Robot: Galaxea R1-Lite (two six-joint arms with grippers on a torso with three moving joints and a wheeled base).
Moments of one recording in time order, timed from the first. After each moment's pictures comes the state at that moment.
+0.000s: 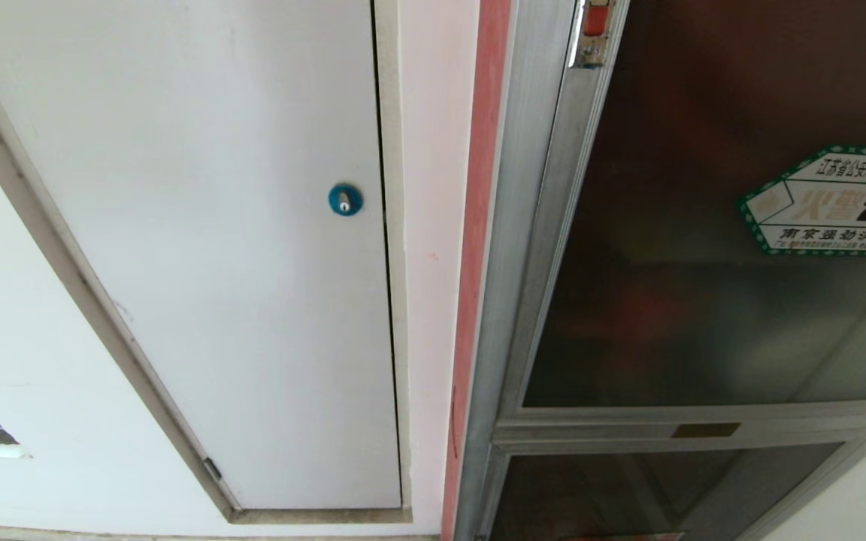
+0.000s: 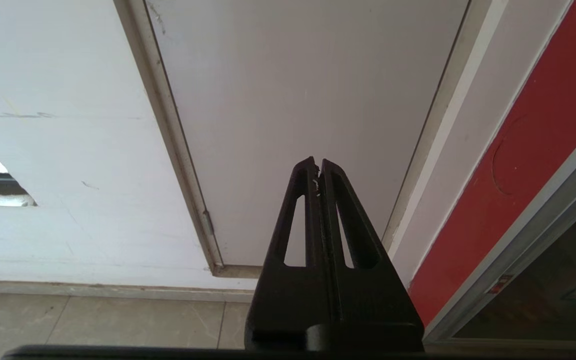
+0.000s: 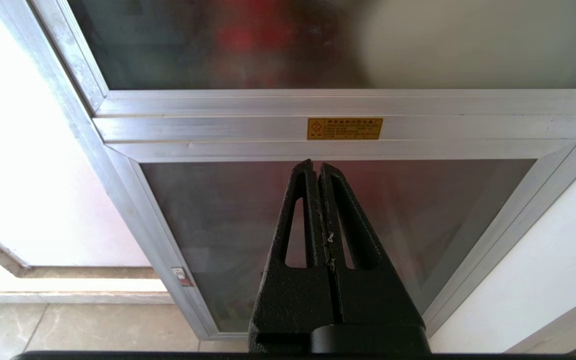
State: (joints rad) left arm 0.00 0.00 0.00 0.00 0.02 -0.02; right arm -0.02 0.00 0.00 0.01 0.01 0.02
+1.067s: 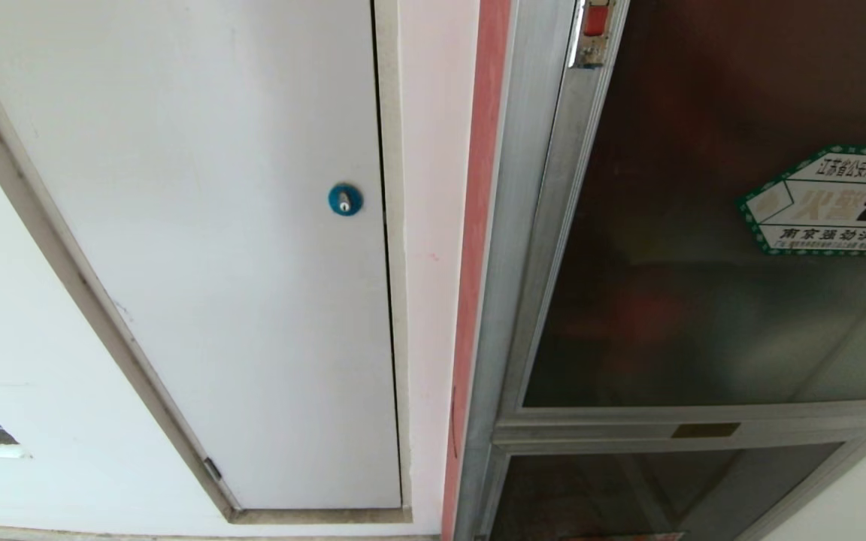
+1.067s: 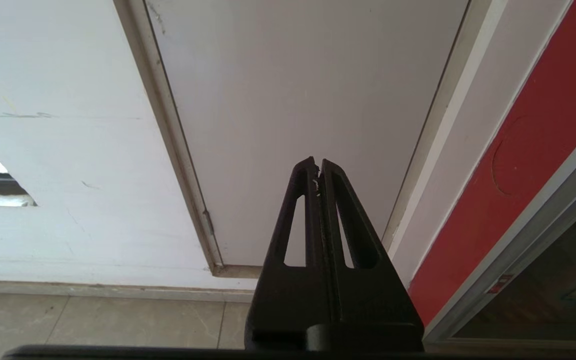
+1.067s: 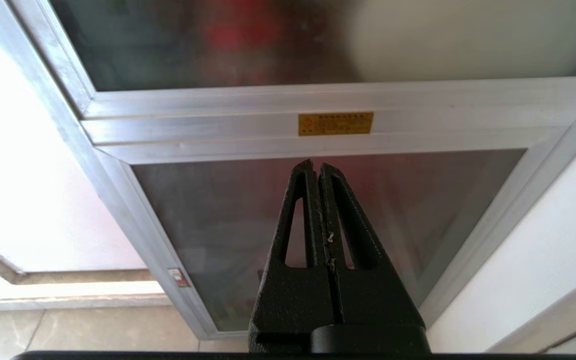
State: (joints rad) left arm 0.00 0.00 0.00 0.00 0.02 -0.02; right arm -0.02 0.00 -0.01 0.02 -0.02 0.04
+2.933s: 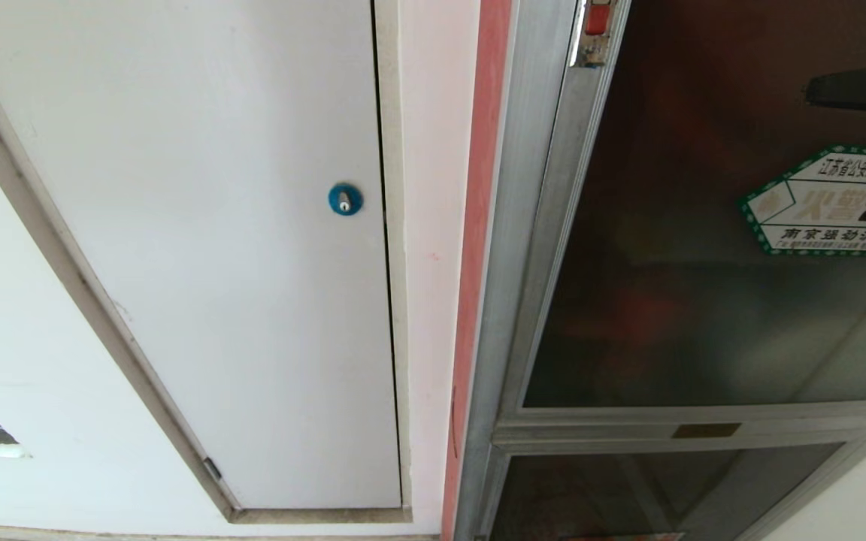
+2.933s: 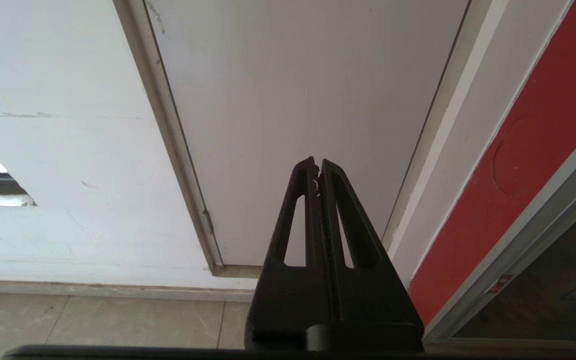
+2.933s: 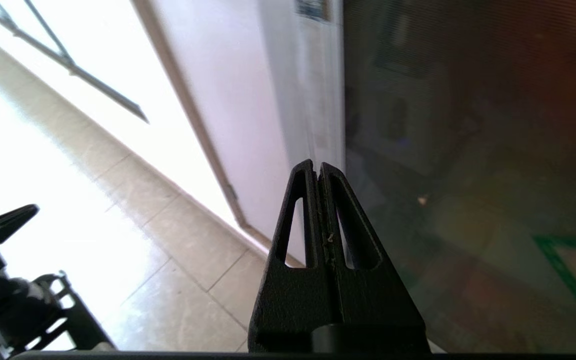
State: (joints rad) left arm 0.00 0.00 0.00 0.00 0.02 -0.02; right arm 0.35 1.22 -1.50 0.37 0.37 0.04
